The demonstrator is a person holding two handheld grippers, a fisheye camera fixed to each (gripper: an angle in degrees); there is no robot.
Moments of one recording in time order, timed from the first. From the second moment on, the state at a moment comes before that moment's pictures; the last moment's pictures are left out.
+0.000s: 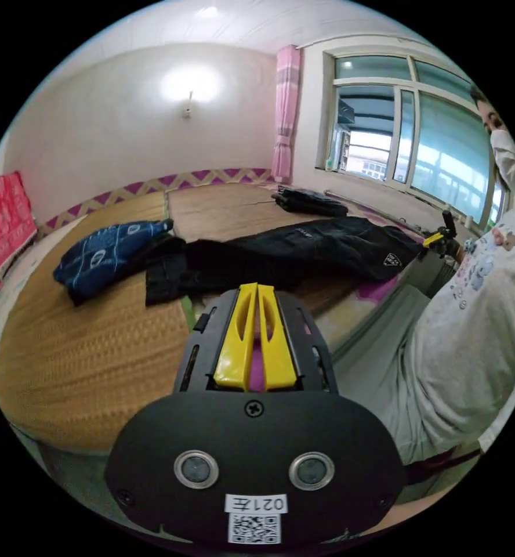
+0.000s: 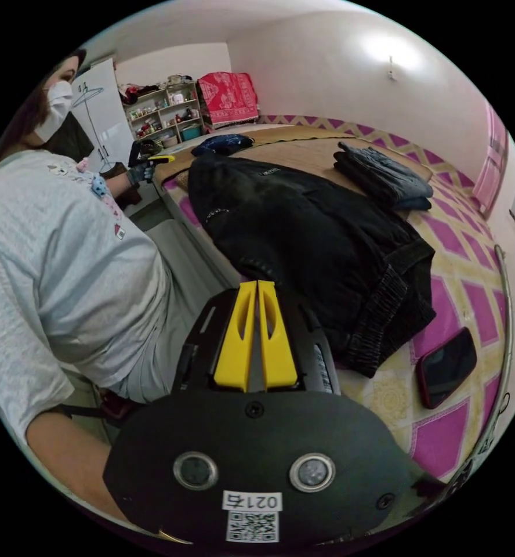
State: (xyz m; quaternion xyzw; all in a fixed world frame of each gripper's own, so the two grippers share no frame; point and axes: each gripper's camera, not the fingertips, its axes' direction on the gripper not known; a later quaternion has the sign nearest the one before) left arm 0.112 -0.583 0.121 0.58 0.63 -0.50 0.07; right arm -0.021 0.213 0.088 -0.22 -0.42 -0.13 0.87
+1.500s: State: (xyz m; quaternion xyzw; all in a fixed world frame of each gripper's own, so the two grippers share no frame) left arm 0.136 -0.570 0.296 0.30 0.81 -0.49 -0.12; right arm 0.026 0.221 0.125 -0.20 -0.43 -0.10 0.88
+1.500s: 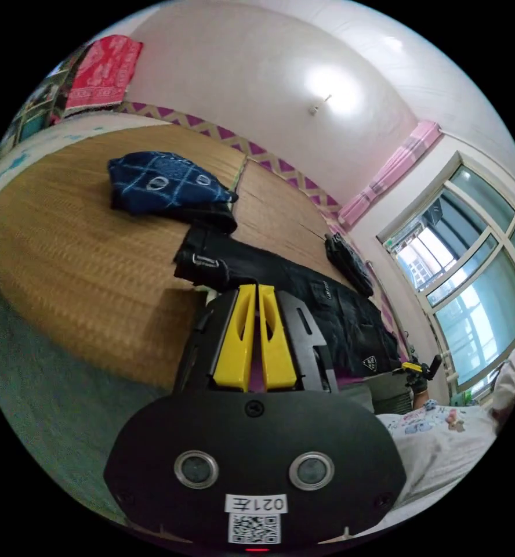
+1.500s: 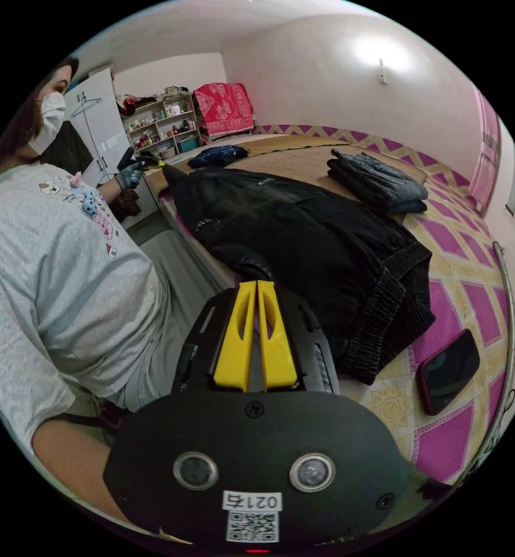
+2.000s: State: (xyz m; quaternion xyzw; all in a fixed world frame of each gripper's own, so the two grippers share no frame) left arm 0.195 -0.570 0.315 0.33 0.77 -0.49 -0.25; right arm 0.026 0.245 0.147 -0.21 -0.44 -0.06 0.87
